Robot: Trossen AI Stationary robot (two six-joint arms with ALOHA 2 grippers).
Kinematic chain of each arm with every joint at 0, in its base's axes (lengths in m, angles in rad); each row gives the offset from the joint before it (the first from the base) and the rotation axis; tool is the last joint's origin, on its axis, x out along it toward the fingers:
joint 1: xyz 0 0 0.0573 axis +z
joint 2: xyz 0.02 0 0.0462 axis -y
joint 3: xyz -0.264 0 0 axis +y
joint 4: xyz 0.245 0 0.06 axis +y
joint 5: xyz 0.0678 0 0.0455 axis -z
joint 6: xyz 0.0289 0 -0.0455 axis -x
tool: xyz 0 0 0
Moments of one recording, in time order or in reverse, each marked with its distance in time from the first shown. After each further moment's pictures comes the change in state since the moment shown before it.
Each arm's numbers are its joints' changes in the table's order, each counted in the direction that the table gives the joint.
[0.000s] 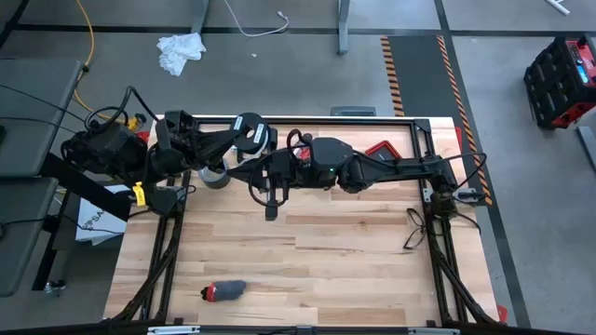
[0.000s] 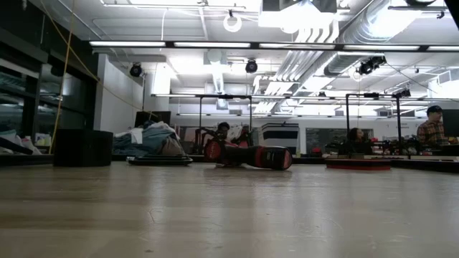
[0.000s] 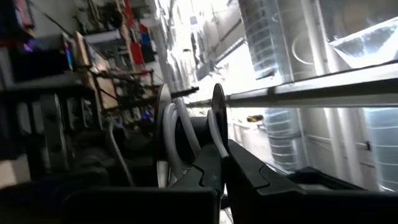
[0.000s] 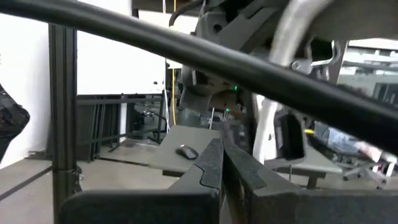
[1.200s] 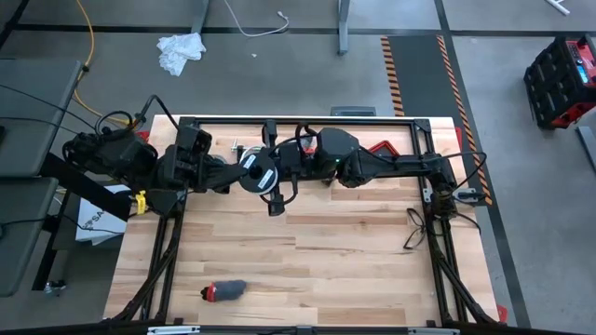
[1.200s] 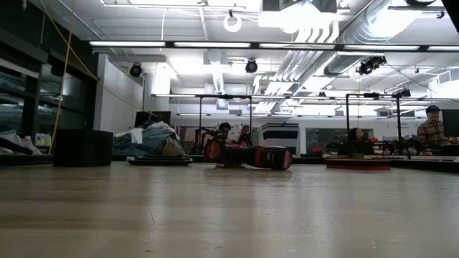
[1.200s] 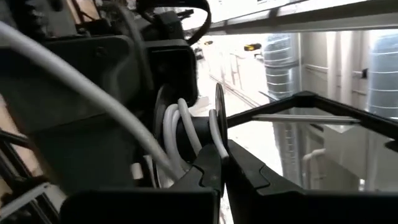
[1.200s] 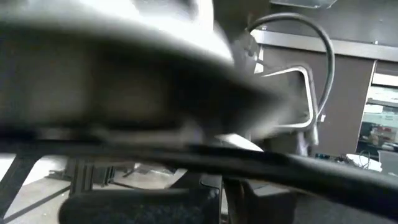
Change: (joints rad) left arm -0.002 -0.022 0.000 0.101 0.313 0.066; right arm -0.034 0.000 0.000 -0.133 -0.151 0.011
